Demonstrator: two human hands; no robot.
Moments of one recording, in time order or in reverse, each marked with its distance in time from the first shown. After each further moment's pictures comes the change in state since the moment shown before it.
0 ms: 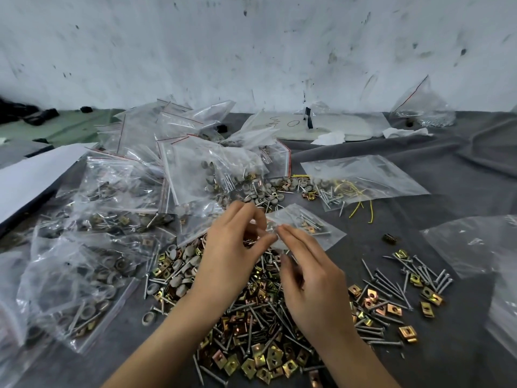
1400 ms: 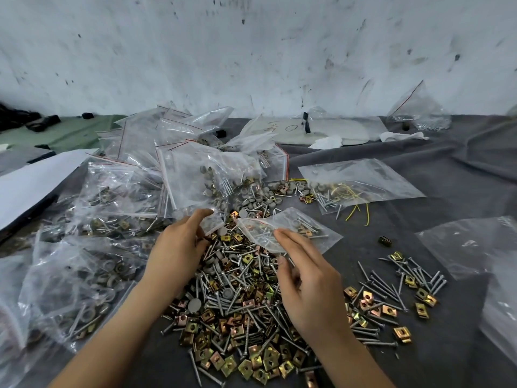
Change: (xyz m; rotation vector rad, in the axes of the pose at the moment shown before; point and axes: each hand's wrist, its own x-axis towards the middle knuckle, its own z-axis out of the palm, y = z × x) left_hand 0.006 -0.065 -0.040 0.503 -0.185 -0.214; right_hand -0.001 0.002 0.000 0.035 -0.021 0.008
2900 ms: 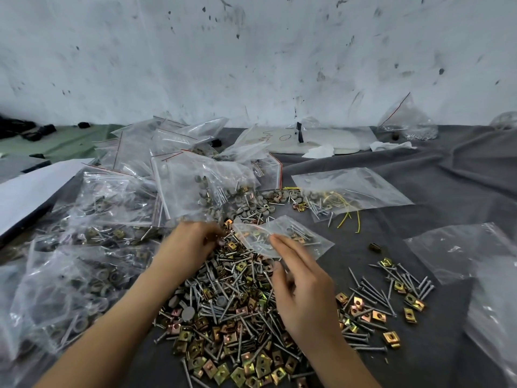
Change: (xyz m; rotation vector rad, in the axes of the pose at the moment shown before) left_hand 0.027 0.009 0.001 0.031 -0.159 0.099; right_hand 0.002 -0.004 -0.005 0.036 0.025 0.040
